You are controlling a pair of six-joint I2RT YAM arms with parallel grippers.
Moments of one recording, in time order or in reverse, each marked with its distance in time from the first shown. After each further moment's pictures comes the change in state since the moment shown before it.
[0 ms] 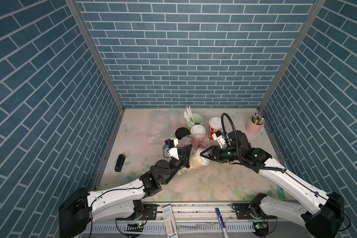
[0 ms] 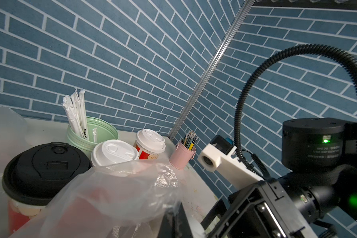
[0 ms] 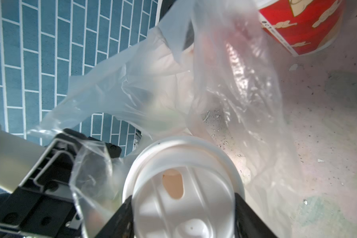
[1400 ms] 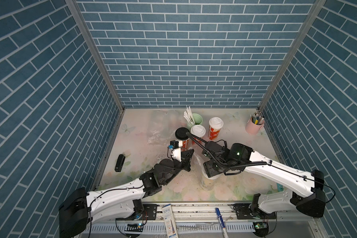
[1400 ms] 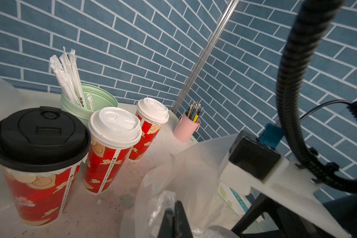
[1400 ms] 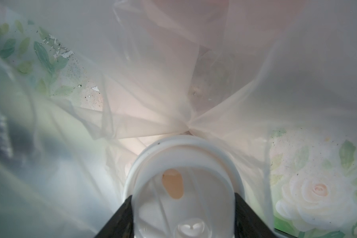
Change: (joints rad) left arm -0.002 0.016 0.047 -0.208 0.070 -0.025; right arm 0.422 0.246 0.406 -0.759 0.673 -0.127
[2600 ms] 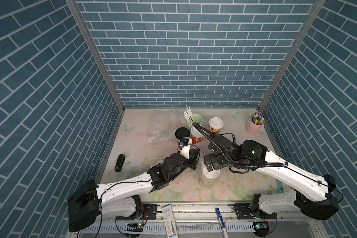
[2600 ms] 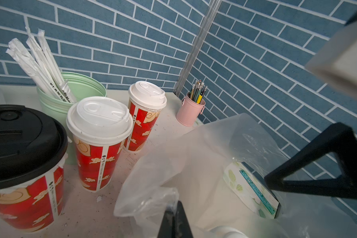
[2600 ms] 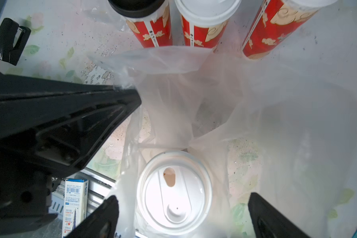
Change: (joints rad) left arm 0.008 0.135 0.117 -0.097 0.043 0.054; right arm -0.018 -0.063 0.159 -0.034 0.148 -0.058
